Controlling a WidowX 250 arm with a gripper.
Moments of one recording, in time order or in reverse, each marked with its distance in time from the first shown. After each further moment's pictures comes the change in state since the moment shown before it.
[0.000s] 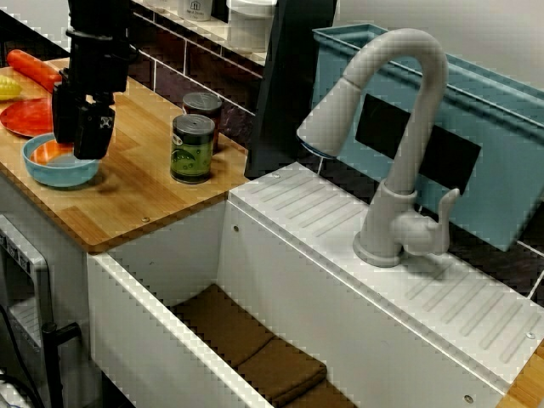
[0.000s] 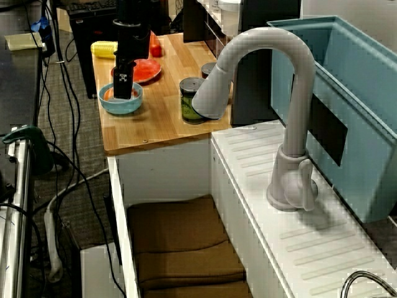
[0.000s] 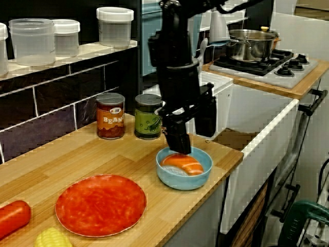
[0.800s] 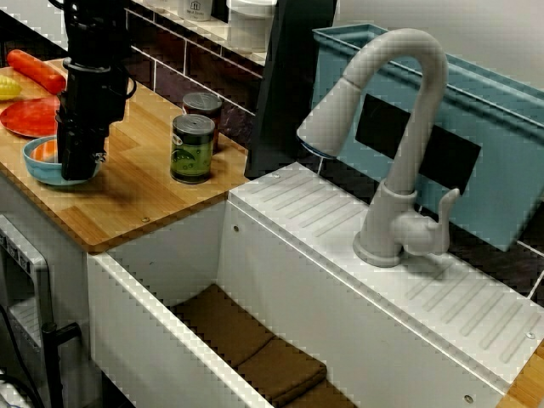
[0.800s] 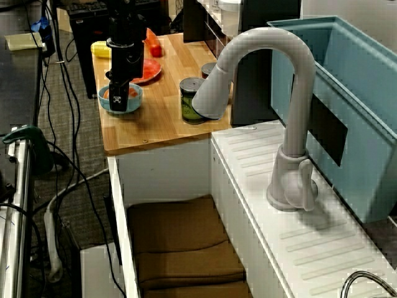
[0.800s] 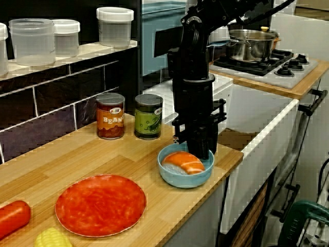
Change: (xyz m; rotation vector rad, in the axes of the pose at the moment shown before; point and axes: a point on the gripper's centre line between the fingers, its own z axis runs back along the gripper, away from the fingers) arm -0.005 -0.013 -0.024 0.097 -0.029 -0.027
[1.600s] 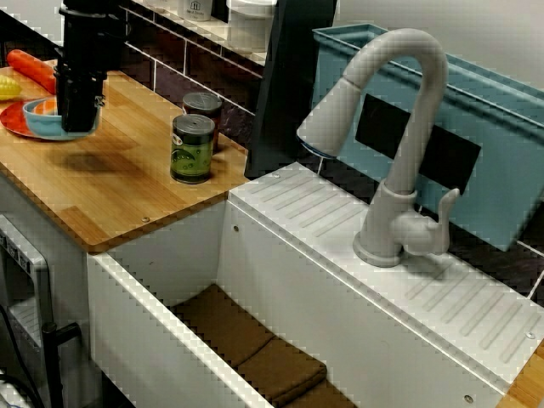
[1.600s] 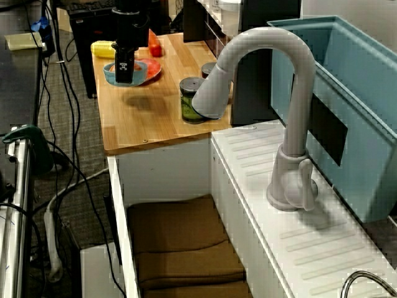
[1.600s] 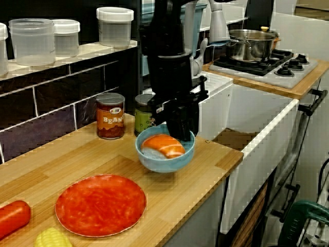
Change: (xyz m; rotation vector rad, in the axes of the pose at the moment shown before) arm 0.007 0.027 0.036 -0.052 -0.013 0.014
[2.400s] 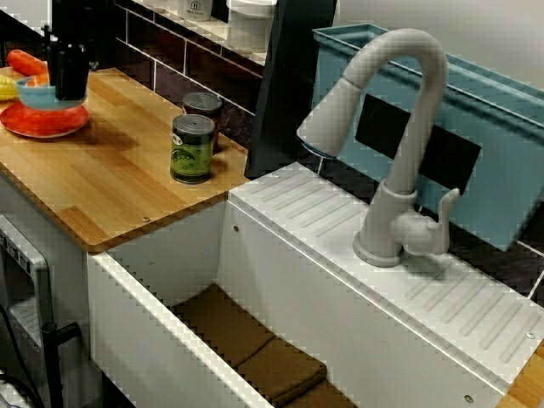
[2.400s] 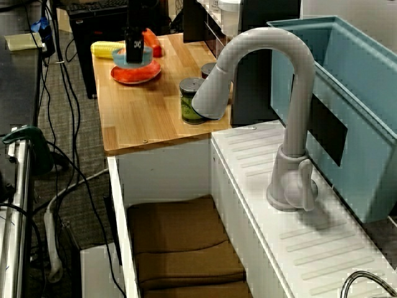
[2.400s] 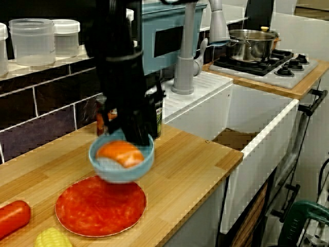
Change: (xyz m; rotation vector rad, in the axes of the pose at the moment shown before) arm 0.014 0.060 0.020 -0.048 -0.028 0.110
